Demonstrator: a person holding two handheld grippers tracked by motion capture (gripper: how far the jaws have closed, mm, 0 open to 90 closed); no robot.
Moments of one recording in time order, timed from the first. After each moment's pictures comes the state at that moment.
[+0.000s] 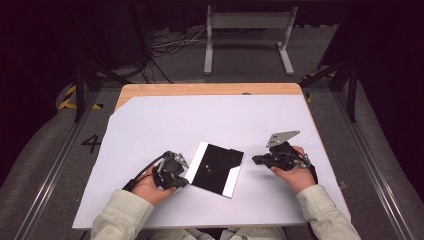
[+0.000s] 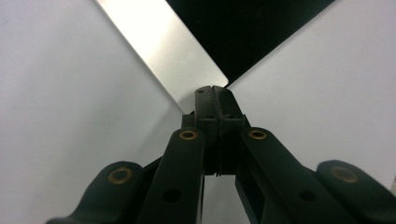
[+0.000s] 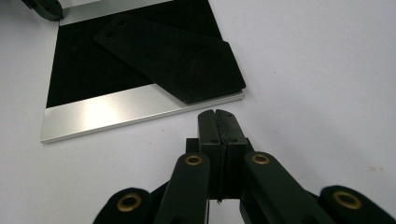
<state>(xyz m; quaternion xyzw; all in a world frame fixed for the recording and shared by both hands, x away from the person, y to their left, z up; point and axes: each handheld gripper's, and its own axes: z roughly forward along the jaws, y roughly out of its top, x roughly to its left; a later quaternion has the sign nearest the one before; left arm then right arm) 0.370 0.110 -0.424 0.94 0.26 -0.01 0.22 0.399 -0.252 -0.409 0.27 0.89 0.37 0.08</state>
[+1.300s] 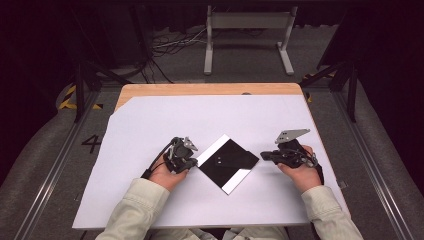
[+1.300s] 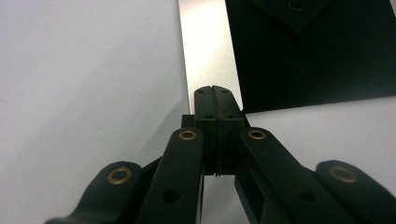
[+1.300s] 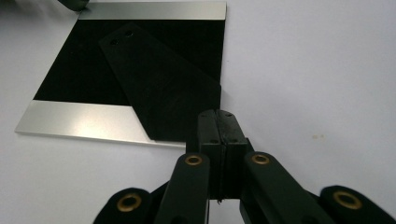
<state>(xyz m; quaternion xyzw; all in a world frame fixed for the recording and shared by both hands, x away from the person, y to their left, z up) 0.409 0.080 -0.430 0.90 0.31 0.09 0.28 0.404 -0.274 -0.407 0.32 0.87 0.36 0.11</state>
